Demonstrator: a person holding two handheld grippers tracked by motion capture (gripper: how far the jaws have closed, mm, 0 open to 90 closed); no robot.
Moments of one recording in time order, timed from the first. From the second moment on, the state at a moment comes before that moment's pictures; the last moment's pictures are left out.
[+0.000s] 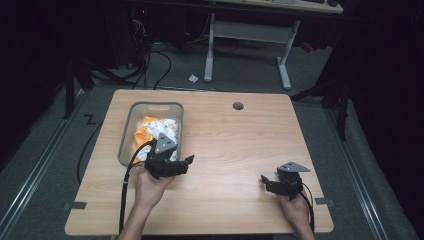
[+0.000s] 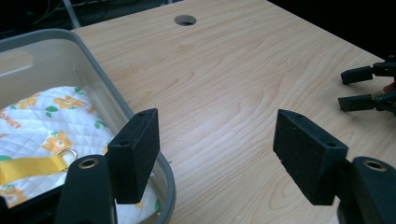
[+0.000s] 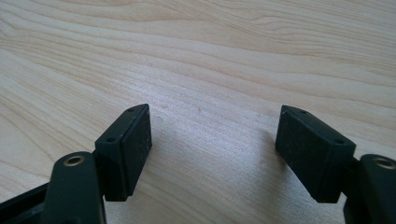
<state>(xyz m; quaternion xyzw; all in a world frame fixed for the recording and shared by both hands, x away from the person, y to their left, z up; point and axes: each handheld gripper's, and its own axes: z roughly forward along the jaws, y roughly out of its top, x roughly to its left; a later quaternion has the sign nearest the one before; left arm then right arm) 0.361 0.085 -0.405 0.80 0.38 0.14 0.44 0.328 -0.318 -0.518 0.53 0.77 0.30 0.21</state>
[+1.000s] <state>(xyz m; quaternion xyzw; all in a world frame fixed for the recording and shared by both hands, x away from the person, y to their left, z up) 0.351 0.051 -0.418 0.82 0.35 0.13 0.43 0.328 -0.318 -0.518 0.53 0.77 0.30 0.21</state>
